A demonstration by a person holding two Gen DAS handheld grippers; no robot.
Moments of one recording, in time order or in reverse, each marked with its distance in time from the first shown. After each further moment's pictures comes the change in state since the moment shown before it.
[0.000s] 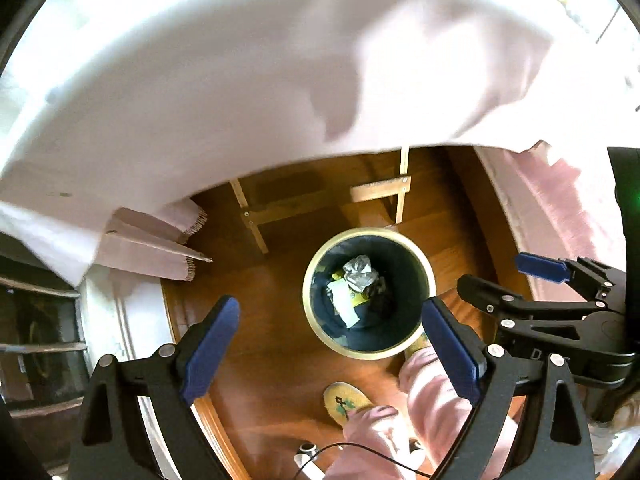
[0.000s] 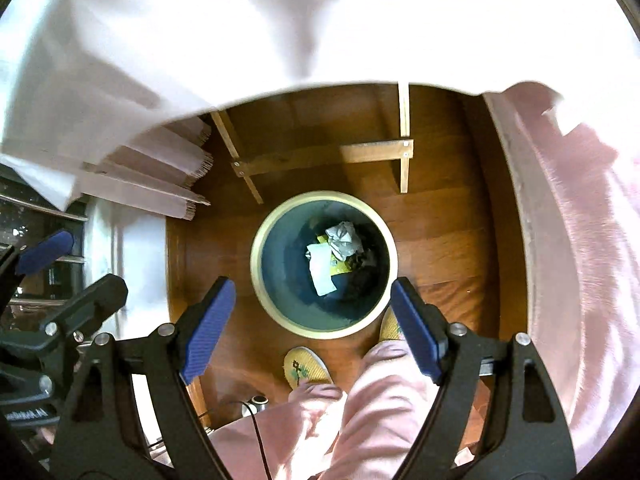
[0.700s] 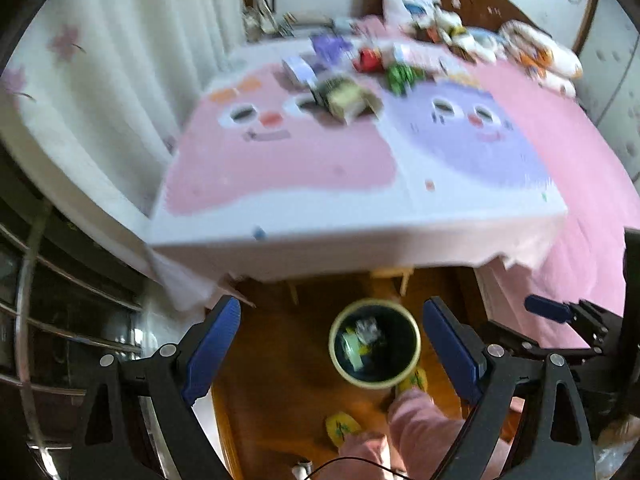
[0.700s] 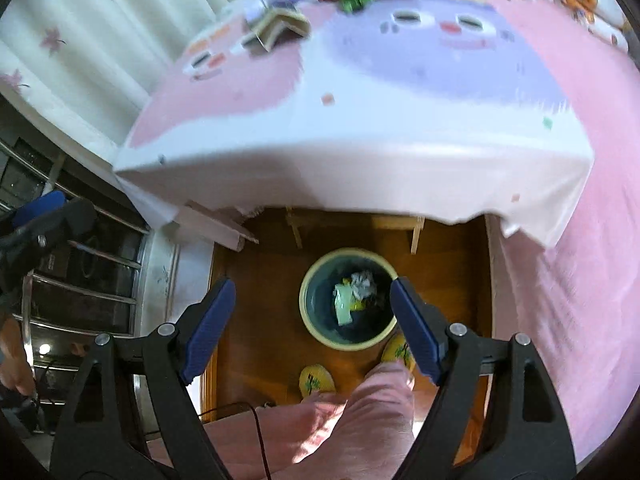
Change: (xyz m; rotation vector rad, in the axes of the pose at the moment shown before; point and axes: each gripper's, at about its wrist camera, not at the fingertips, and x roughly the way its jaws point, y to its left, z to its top) left arm -0.258 0.058 0.028 -0.128 -0.245 0.059; right arm -0.200 0.074 0.020 -0.143 -0.177 0.046
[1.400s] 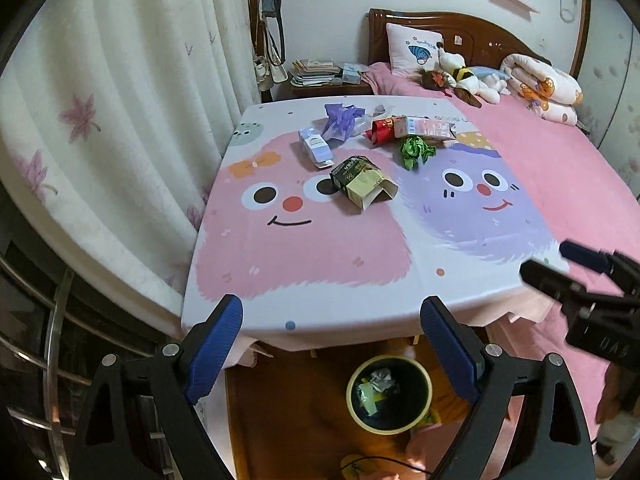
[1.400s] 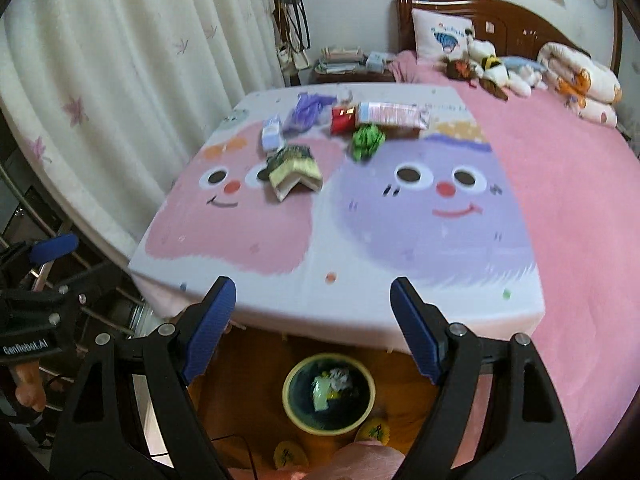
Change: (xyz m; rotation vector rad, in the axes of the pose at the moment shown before) left arm -0.028 0.013 0.079 0.025 -0.127 0.033; right arm -0.082 0.027 0.114 -0.093 -0.287 -0.066
